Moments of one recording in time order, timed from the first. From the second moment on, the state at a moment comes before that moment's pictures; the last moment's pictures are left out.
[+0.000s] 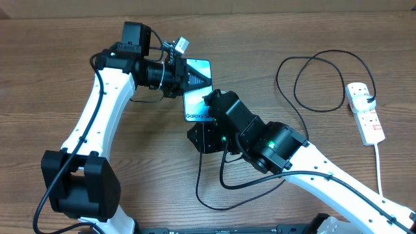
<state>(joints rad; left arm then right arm) -0.16 1.81 1.57 -0.94 1.12 -0.35 0.84 1.41 1.24 -0.69 -0.16 0.73</state>
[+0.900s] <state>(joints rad) -0.16 1.81 1.57 -0.93 1.12 -0.35 0.84 1.41 1.24 -0.70 -0.15 0.73</state>
